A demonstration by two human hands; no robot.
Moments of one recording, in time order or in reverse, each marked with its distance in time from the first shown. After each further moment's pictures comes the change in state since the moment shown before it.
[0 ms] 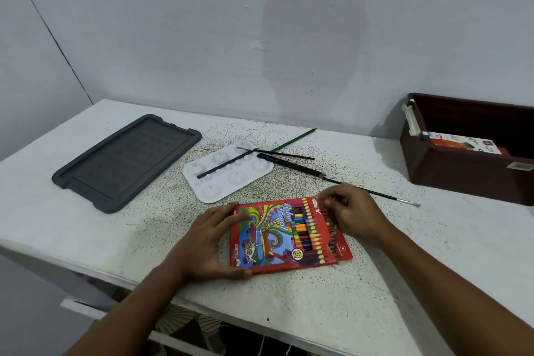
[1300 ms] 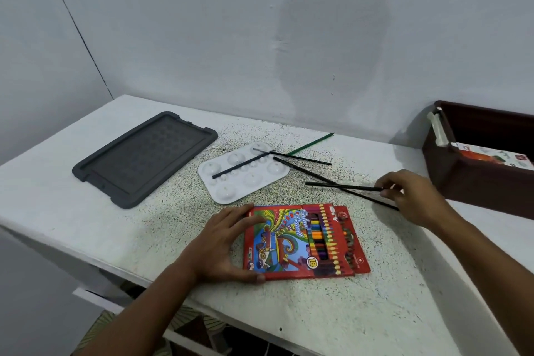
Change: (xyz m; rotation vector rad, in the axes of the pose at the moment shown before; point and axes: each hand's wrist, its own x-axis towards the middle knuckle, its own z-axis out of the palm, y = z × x) left_hand 0.003 -0.003 0.000 0.007 -0.004 0.005; right_hand 0.029 0.013 -0.069 -0.424 0.052 0.003
